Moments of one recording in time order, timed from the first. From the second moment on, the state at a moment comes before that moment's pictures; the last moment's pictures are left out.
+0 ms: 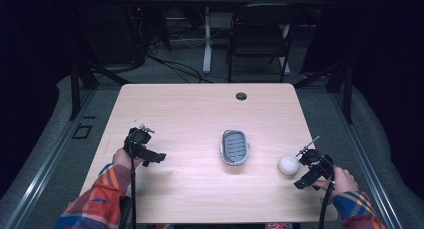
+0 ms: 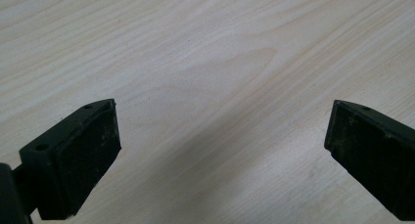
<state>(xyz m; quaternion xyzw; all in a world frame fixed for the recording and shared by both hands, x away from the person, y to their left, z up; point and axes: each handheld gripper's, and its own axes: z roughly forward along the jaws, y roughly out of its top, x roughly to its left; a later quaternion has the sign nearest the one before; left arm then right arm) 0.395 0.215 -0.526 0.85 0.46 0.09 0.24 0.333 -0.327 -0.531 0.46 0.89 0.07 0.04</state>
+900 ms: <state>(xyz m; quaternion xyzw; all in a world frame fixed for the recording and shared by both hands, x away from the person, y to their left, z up) 0.396 0.214 -0.526 0.85 0.46 0.09 0.23 0.362 -0.309 -0.513 0.44 0.90 0.06 0.05</state>
